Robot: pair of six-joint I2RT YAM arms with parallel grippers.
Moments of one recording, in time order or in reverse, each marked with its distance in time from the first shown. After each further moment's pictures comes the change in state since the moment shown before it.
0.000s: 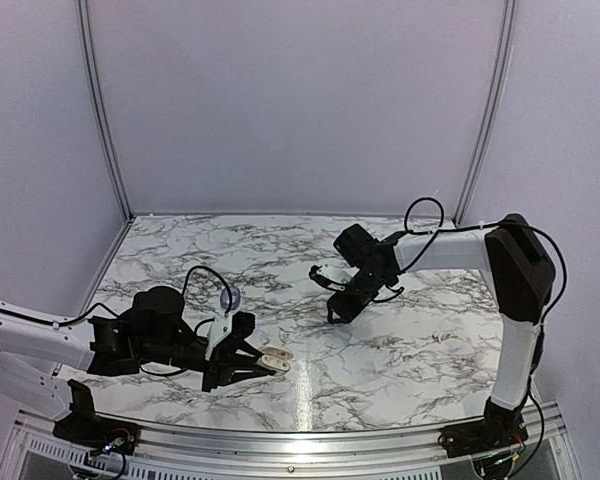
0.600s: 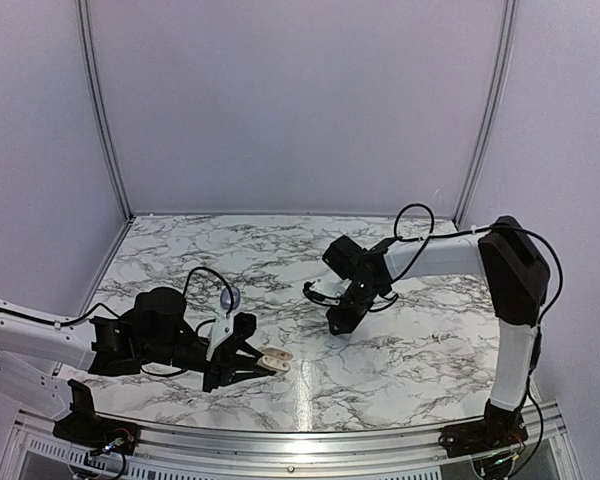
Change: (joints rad) left arm 0.000 0.013 0.000 -0.003 -0.008 0.004; right arm 0.066 0.023 0.001 -0.087 0.060 -0.020
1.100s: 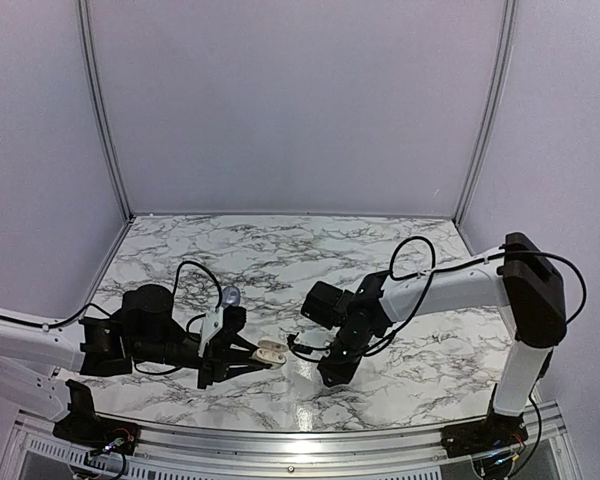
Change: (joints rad) left arm 0.000 -0.071 -0.012 0.000 -0.029 -0.008; right arm 0.284 -0.114 -0.139 -0.076 -0.029 0.138
